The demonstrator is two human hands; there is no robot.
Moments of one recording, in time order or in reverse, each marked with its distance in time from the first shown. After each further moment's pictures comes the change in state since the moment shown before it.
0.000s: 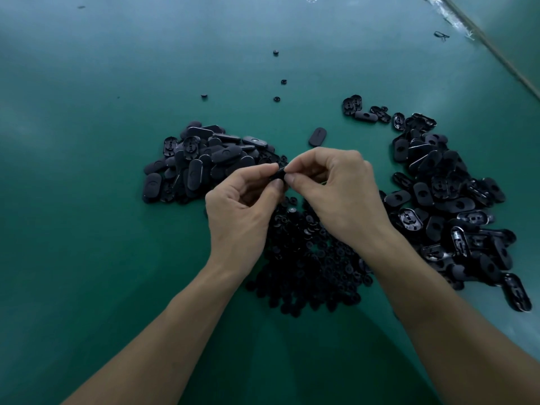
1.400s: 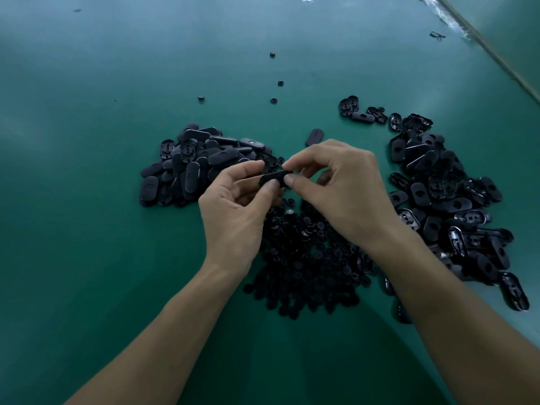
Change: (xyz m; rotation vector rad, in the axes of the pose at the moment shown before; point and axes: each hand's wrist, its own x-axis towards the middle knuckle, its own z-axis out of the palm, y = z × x) left_hand 0.003 -0.002 -0.001 -0.097 0.035 -0.079; right_hand 0.005 0.009 -0.011 -0.096 -0.019 -0.163
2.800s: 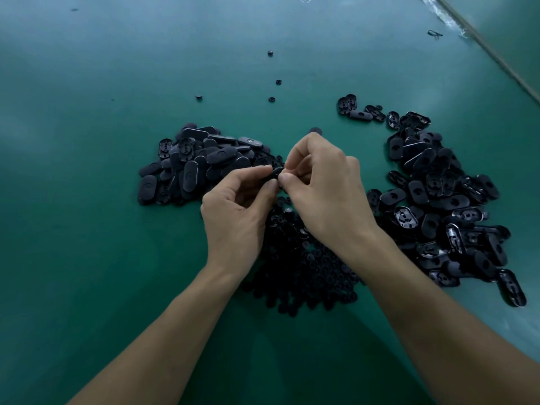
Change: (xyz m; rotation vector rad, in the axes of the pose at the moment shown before) left_hand -0.003 0.001 0.000 0.202 -0.009 0.056; right_hand -0.004 -0.025 0.016 -0.017 0.045 0.197
